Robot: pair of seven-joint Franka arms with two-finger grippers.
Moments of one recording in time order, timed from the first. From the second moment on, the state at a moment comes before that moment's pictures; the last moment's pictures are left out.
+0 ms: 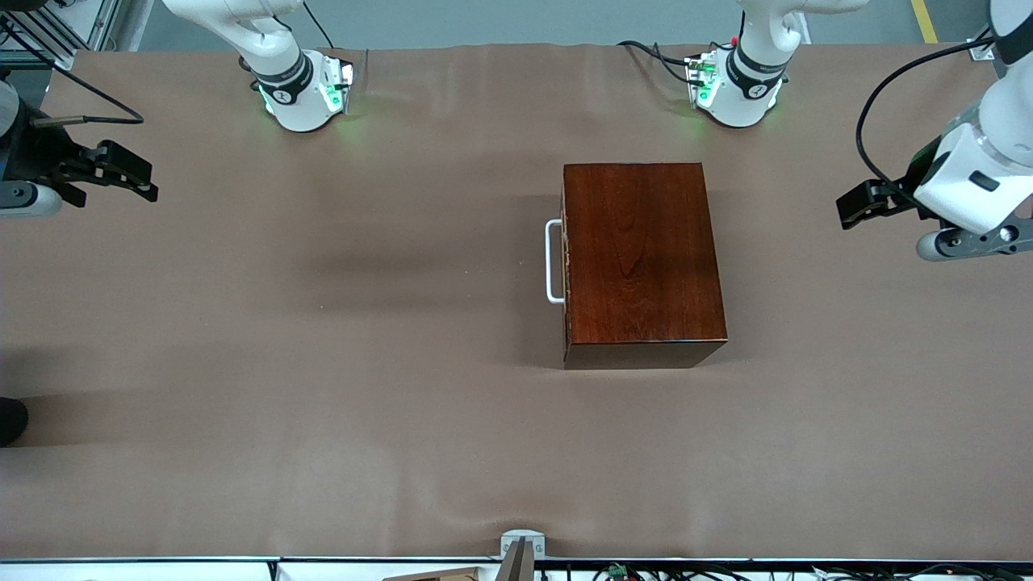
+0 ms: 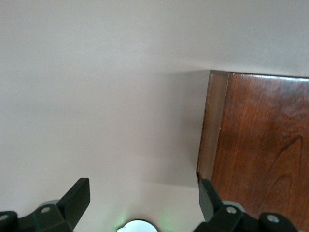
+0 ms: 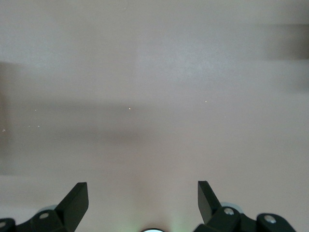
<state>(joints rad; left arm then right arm) -0.09 0.13 -0.07 -1.37 0.07 1.38 -0.21 0.07 -0.04 -0.04 -1.57 0.01 1.47 -0.03</state>
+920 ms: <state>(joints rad) -0.06 -0.01 -0.07 -1.50 0.04 1.40 -0.14 0.07 -0.04 -0.04 -1.57 0.01 1.47 -0.03</state>
